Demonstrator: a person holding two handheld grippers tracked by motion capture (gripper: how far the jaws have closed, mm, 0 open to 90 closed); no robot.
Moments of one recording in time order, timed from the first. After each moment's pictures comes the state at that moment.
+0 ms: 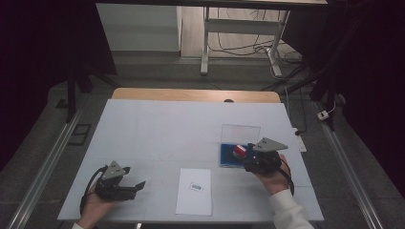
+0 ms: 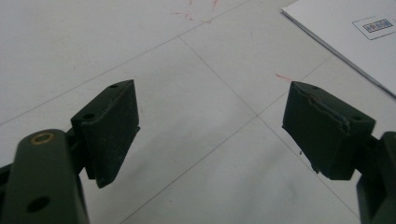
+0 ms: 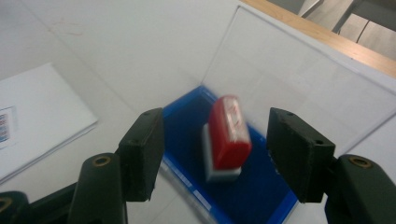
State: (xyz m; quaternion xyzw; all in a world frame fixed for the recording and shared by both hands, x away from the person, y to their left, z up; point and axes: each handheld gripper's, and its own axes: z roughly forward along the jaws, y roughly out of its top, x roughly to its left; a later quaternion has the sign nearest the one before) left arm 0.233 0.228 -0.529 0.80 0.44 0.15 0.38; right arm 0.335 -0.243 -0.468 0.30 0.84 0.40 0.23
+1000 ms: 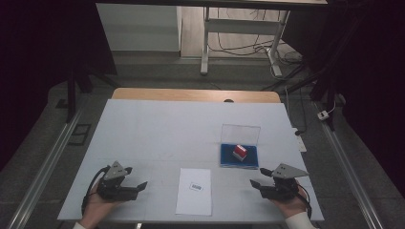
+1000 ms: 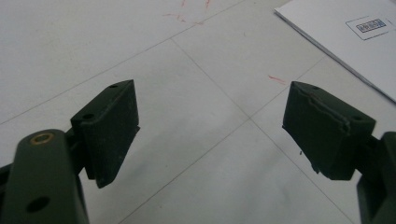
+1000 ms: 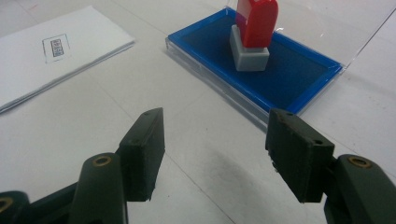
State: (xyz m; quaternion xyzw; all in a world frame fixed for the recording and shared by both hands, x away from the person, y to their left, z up) left arm 0.233 0.223 -0.529 0.81 0.43 0.15 0.38; right arm 0.282 -0.299 -0.507 0.31 0.83 0.42 0.18
